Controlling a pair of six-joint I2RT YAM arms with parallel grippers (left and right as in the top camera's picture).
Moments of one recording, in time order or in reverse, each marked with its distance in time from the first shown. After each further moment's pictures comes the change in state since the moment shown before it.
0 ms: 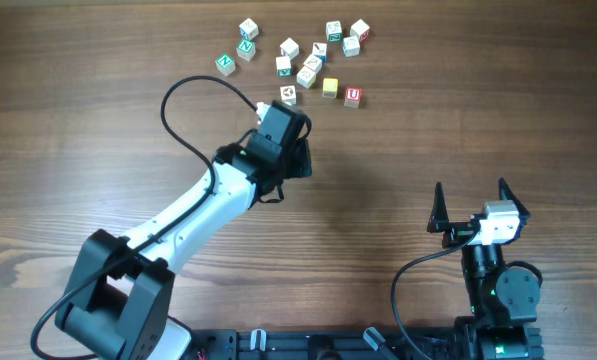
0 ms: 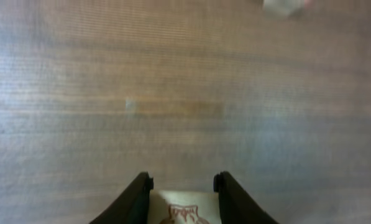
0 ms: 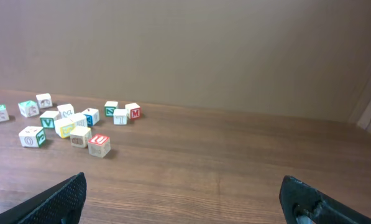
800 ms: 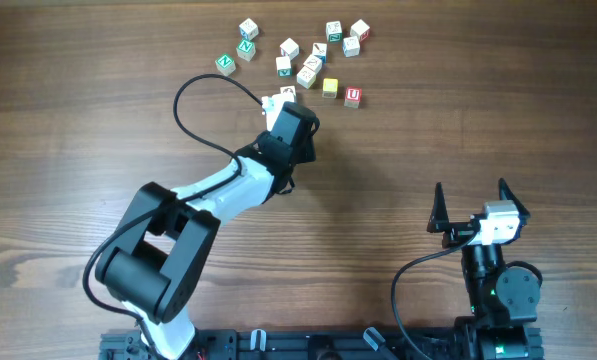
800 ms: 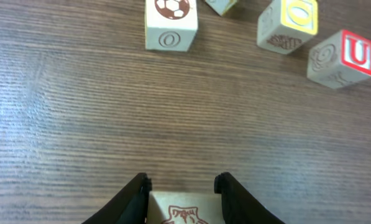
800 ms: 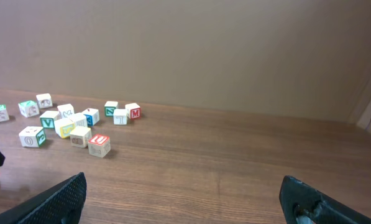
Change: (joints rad) left arm 0.000 0.224 -0.016 0.356 -0.185 0.008; right arm 0.000 0.000 0.000 0.000 0.000 0.000
